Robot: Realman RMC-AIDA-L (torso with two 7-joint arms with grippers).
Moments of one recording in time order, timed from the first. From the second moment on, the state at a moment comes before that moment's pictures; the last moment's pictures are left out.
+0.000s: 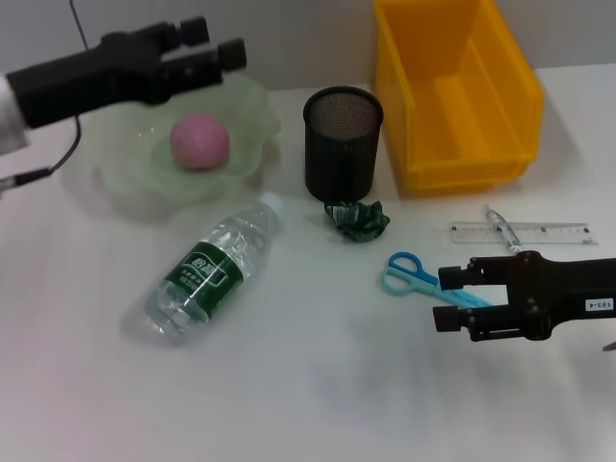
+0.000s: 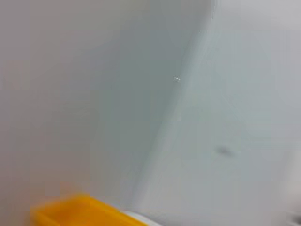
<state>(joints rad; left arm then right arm) -0.63 -1.97 1.01 0.68 1.46 1.42 -1.61 0.45 1.99 -0.71 -0.63 -2.02 -1.75 1.51</state>
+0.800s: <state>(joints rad) -0.53 -2.04 1.03 0.67 1.85 1.66 -1.36 0.48 1.98 -0.71 -0.65 -2.04 -1.77 1.57</state>
